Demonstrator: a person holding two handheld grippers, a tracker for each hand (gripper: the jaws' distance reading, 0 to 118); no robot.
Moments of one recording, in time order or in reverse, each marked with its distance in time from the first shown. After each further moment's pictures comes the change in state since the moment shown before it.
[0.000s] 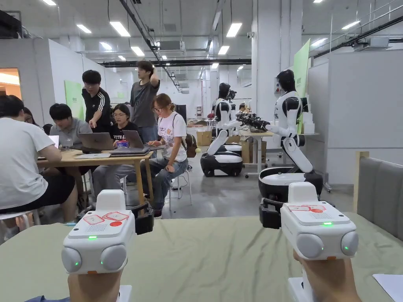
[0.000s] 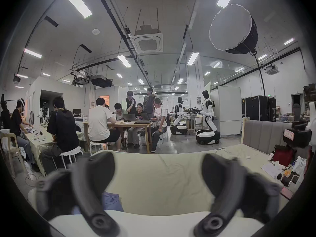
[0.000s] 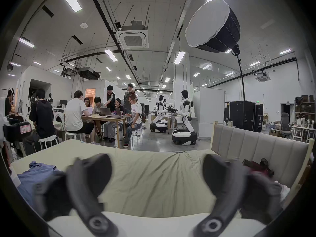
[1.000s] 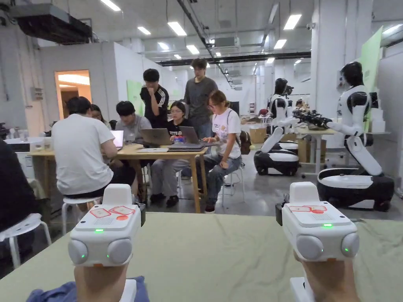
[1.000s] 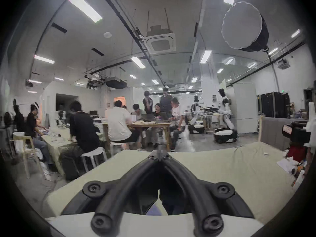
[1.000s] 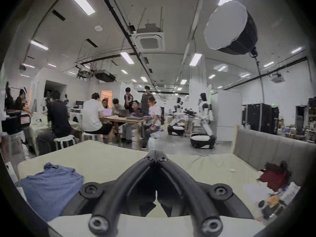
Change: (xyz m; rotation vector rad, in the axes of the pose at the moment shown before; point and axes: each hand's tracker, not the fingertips) left arm -0.118 0.004 0.047 -0.009 0.215 -0.042; right arm -0.132 0.006 -0.017 0.023 0.207 0.016
